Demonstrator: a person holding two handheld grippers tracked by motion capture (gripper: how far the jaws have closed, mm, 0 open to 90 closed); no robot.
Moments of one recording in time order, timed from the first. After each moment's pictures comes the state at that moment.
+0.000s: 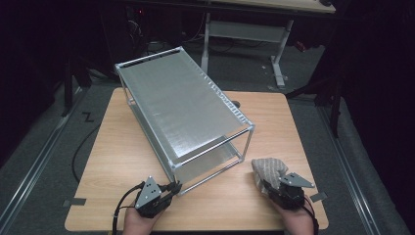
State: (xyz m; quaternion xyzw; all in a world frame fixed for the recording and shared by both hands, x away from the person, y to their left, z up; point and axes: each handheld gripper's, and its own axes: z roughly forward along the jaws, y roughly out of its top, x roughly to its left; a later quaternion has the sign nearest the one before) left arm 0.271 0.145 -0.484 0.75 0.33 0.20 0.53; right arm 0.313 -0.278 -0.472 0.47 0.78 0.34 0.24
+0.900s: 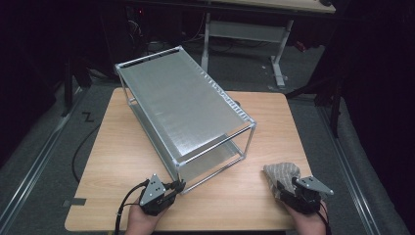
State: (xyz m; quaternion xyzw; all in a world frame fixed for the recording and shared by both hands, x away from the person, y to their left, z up) left arm 0.275 0.139 -0.483 0.75 0.32 0.20 0.53; right arm 0.301 -0.307 -0.462 0.52 0.73 0.34 0.29
